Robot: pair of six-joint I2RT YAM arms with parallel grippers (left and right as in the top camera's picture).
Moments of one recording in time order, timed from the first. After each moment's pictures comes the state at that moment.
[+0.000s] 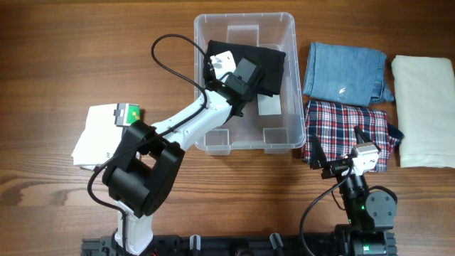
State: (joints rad) left arm -0.65 2.01 1.40 -0.41 -0.37 -0.87; right arm 0.01 0.01 0.01 0.01 -0.16 0.00
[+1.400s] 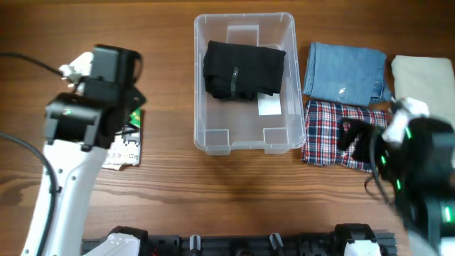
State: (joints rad) left arm -0.18 1.31 1.48 -1.25 -0.38 -0.84; right arm -0.01 0.87 1.14 -1.10 -0.02 0.32
